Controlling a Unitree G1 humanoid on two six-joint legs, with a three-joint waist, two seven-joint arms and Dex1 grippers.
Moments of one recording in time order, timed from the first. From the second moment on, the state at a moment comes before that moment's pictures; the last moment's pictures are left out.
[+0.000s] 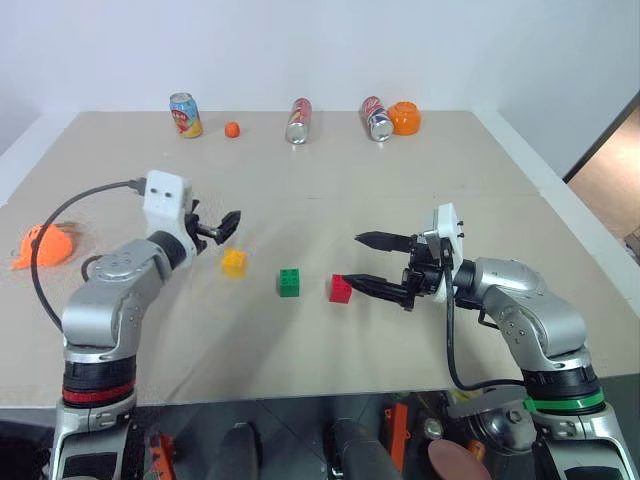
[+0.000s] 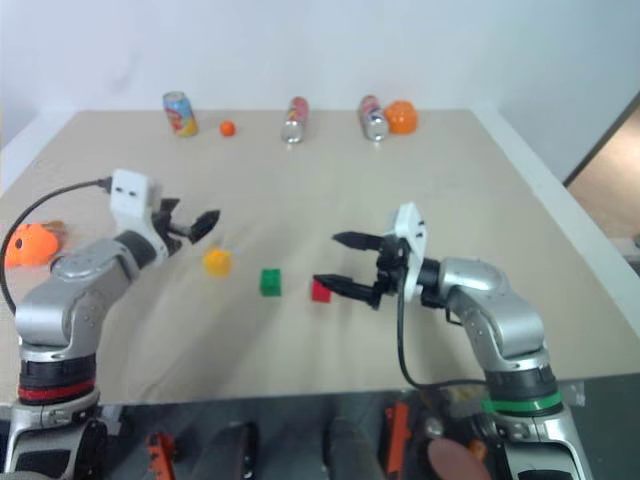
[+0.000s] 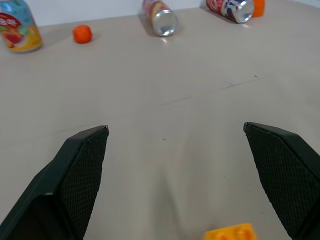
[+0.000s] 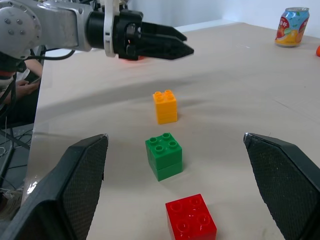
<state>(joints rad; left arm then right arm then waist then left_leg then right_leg) -0.48 0.40 0.17 -0.29 -0.34 0.85 -0.29 -0.44 -0.58 0.00 -0.20 0.56 0.52 1.02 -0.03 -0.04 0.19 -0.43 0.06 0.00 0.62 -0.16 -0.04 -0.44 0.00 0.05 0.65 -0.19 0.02</state>
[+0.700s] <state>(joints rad) -0.36 0.34 0.07 -0.38 -0.29 1.00 -0.19 -0.42 -0.58 0.00 -0.23 0.57 0.52 1.03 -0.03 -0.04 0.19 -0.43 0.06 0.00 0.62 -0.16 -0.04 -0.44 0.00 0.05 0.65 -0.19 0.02</state>
